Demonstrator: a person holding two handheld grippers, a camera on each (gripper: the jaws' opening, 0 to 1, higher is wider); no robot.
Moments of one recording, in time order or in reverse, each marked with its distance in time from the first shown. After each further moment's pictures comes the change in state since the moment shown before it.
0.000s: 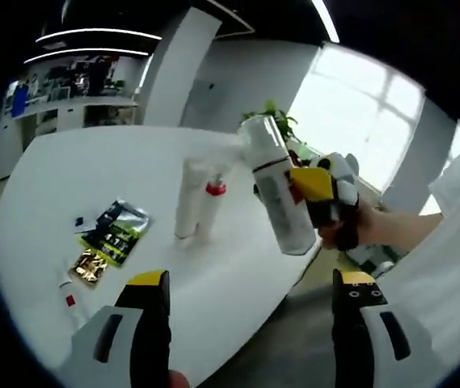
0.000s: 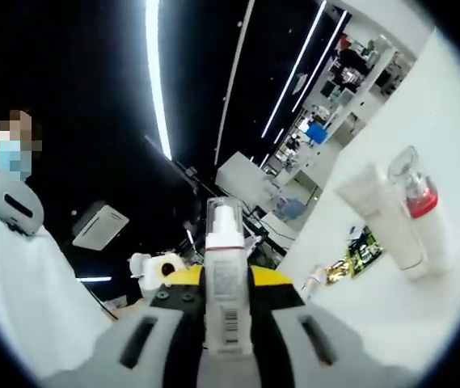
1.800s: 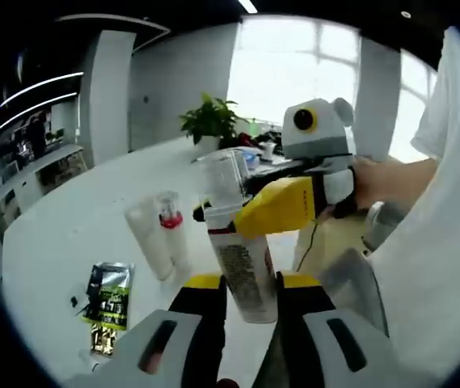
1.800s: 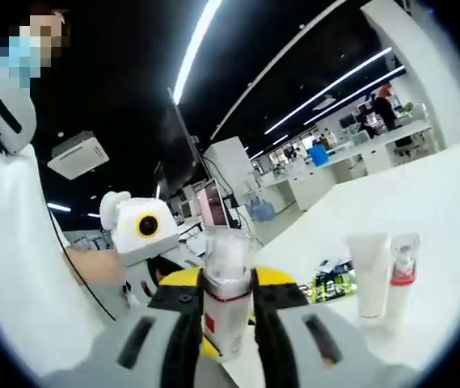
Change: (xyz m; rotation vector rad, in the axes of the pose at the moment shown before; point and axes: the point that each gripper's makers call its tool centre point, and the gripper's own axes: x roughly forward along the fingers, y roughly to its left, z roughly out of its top) left arm 0.026 -0.021 0.009 0.386 0.142 -0.091; right arm 0.004 0.020 0.012 -0.411 0.110 -0.174
